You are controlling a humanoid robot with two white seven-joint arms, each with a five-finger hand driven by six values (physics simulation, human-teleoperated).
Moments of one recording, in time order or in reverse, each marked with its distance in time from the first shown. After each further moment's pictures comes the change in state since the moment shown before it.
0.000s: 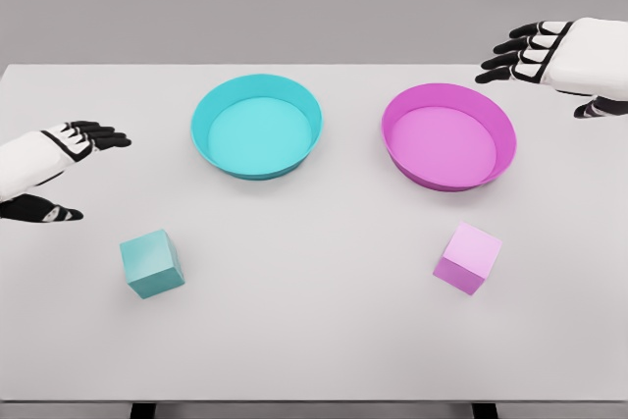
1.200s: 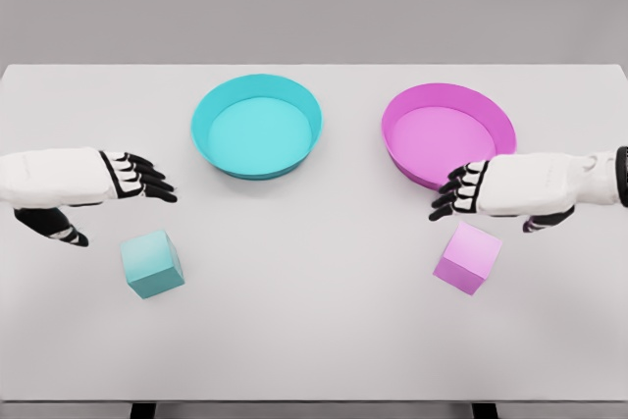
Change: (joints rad) left arm -0.471 0.205 -0.470 -0.137 0.205 -0.001 -0.354; right arm -0.071 -0.003 0.457 -0.032 0.001 0.000 0.000
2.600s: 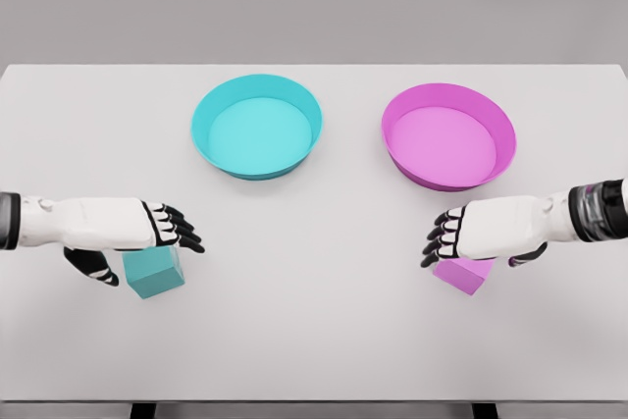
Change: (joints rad) left arm -0.011 -0.115 -0.161 0.054 -0.141 0.000 0.000; right arm -0.009 0.058 0.147 0.007 0.135 0.002 -0.001
